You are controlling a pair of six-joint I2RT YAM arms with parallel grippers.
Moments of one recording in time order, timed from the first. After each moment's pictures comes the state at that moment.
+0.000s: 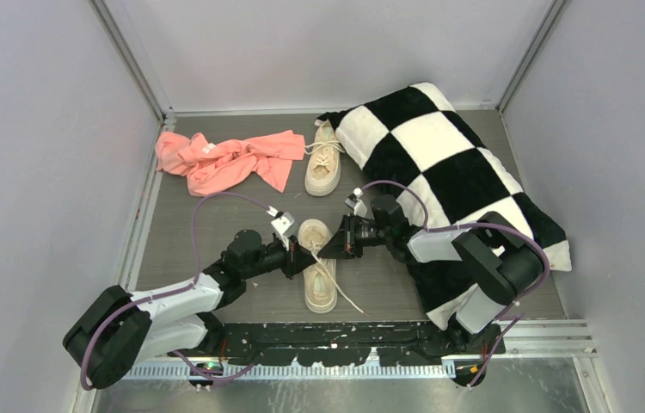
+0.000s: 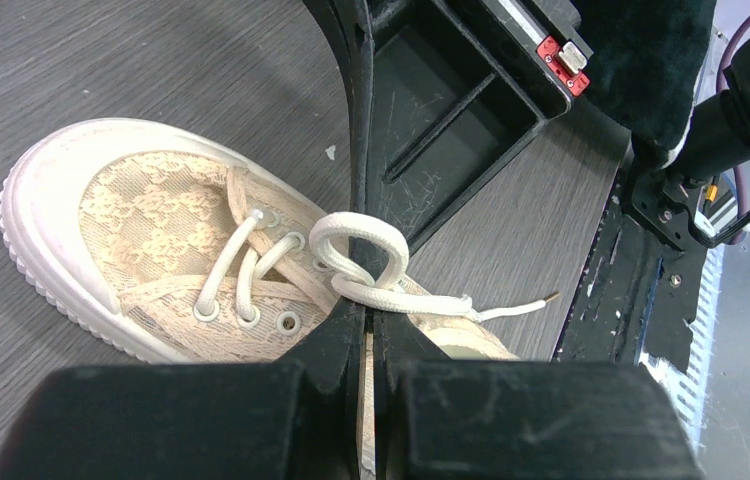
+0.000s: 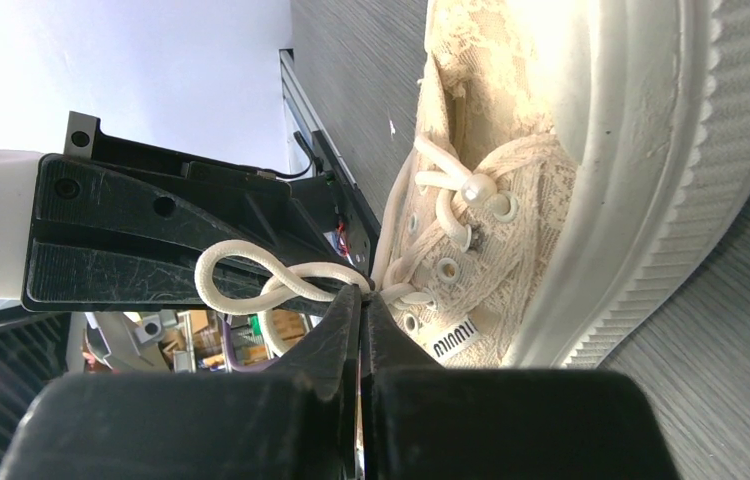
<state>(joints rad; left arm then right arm) -0.70 1.08 0.24 0.56 0.39 -0.29 0.65 1.64 0.58 0.59 -0.77 1.11</state>
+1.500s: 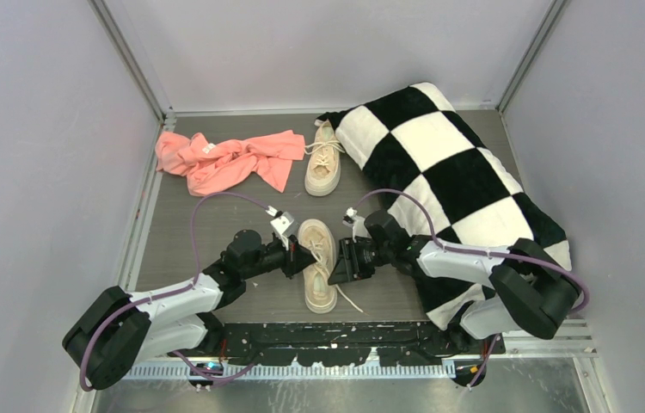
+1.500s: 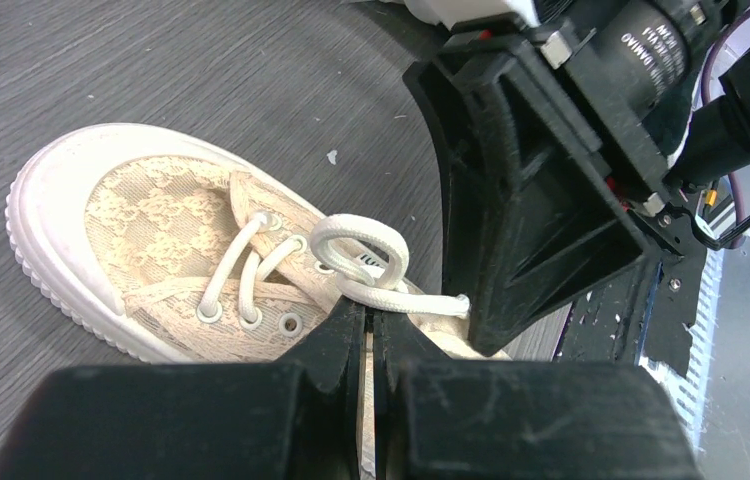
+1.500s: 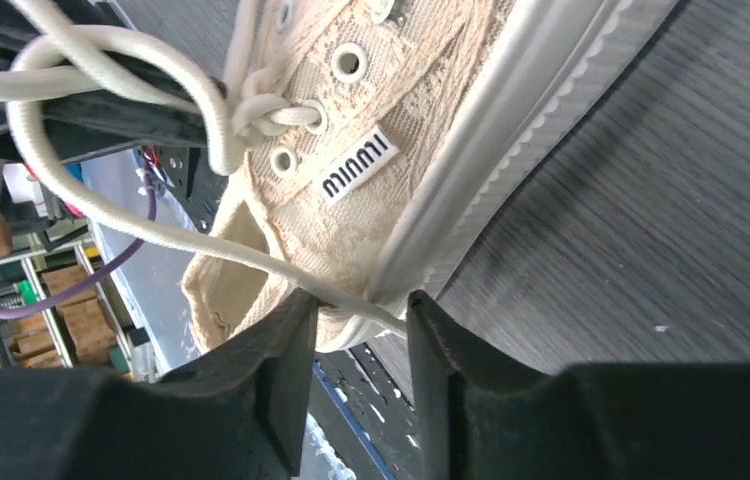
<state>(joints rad) -0.70 1.07 0.24 0.56 0.39 -0.29 0.79 1.41 0.56 0.09 -0.55 0.68</state>
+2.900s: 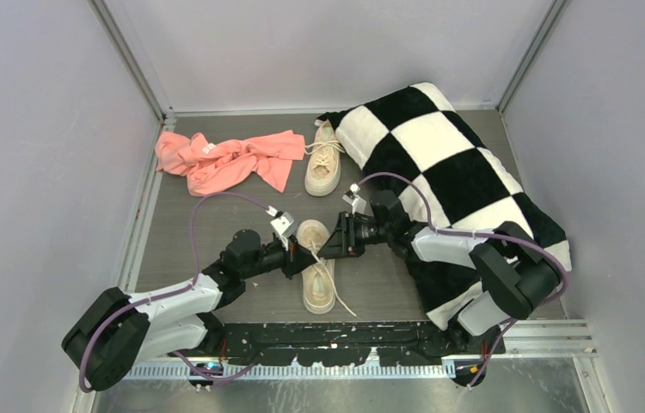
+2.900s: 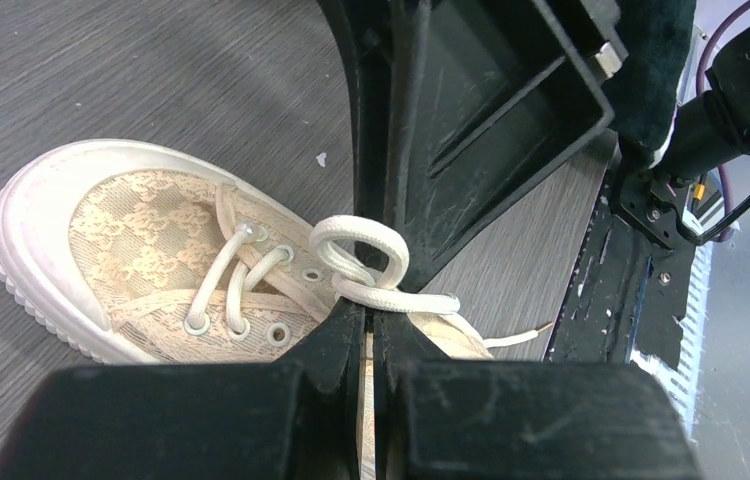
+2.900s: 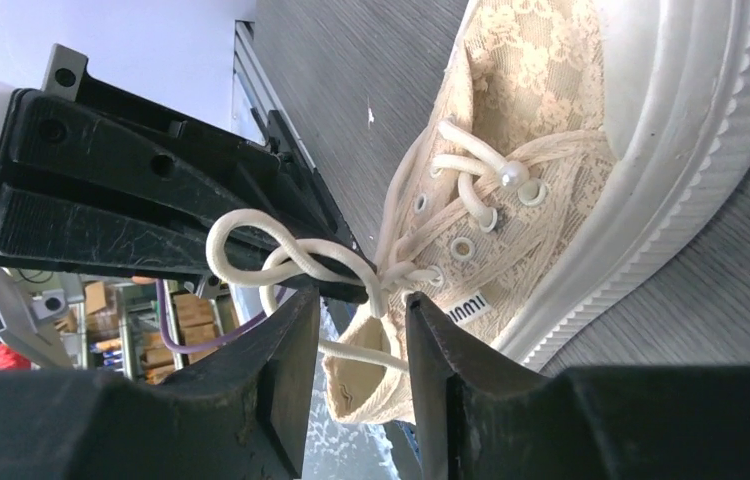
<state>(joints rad) -0.70 1.06 0.24 0.57 0.41 -0.29 0.67 1.51 0.63 0.35 -0.72 0.86</state>
